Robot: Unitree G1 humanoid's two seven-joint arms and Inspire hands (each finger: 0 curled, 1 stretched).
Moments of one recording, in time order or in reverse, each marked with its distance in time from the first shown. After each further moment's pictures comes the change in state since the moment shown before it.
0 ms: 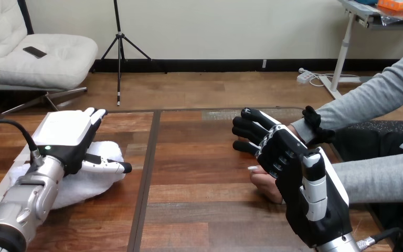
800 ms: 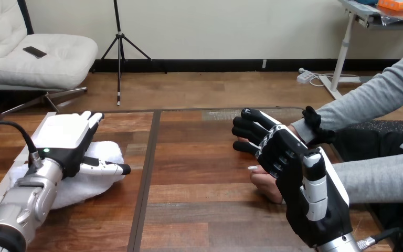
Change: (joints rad) left arm -0.005 0.000 -0.020 0.023 -0.005 0.012 -0.010; right arm 0.000 -0.001 -0.001 0.000 0.001 0.000 0.000
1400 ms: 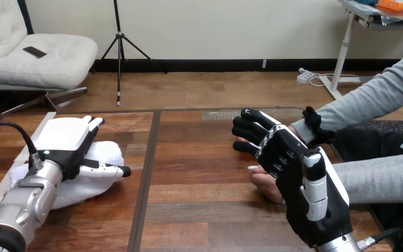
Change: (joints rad) left arm -0.003 0.000 -0.003 0.007 -0.013 0.004 -0.040; right arm 0.000 0.000 0.000 0.000 0.000 0.000 0.000
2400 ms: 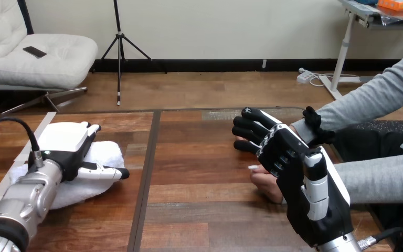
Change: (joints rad) left arm -0.050 -0.019 -0.048 0.075 0.000 0.037 -0.053; right arm 0.000 -0.001 -0.001 -0.009 0.000 0.000 -0.002
